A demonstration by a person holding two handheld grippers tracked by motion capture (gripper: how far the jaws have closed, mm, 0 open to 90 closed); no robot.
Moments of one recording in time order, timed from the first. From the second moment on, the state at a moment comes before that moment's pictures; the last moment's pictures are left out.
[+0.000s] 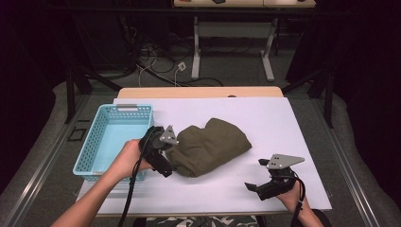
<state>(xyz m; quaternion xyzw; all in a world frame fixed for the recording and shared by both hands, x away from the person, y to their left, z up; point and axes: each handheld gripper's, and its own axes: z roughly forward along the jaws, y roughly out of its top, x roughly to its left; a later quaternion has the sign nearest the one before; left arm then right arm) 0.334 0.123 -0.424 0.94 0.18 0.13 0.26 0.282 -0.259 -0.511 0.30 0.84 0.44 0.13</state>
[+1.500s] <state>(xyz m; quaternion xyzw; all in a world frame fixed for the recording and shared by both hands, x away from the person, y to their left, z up) 0.273 0.201 -0.448 0.90 0.27 0.15 0.29 0.281 -0.258 -0.511 0.30 0.84 0.43 0.14</state>
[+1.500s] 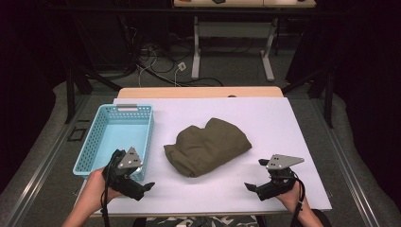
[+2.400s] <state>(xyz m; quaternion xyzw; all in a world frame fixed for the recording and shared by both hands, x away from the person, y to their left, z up) 0.249 0.230 -0.468 0.87 0.32 0.16 0.34 0.281 -0.258 -0.511 0.30 0.84 0.43 0.14</state>
